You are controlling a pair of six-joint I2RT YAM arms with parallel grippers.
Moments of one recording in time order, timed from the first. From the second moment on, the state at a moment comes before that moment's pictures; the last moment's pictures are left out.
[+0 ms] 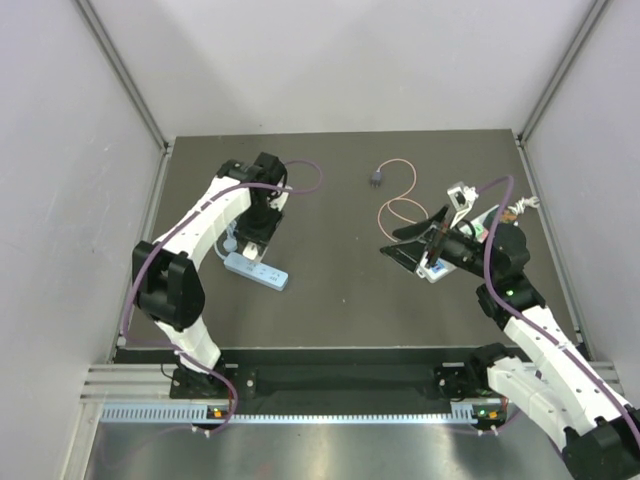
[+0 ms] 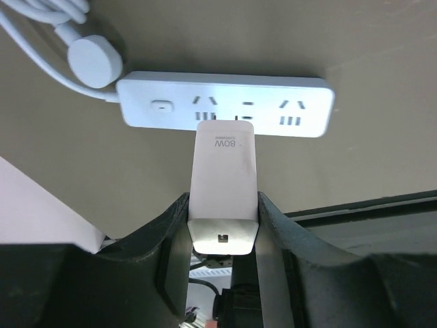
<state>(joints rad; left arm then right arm) -0.40 1.72 1.56 -1.28 -0.11 0.01 0.35 0.75 0.59 0.22 -0.70 0.63</state>
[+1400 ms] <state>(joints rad) -0.31 1.81 1.47 -1.31 -0.07 0.12 0.35 0.81 0.59 0.16 -0.75 0.60</state>
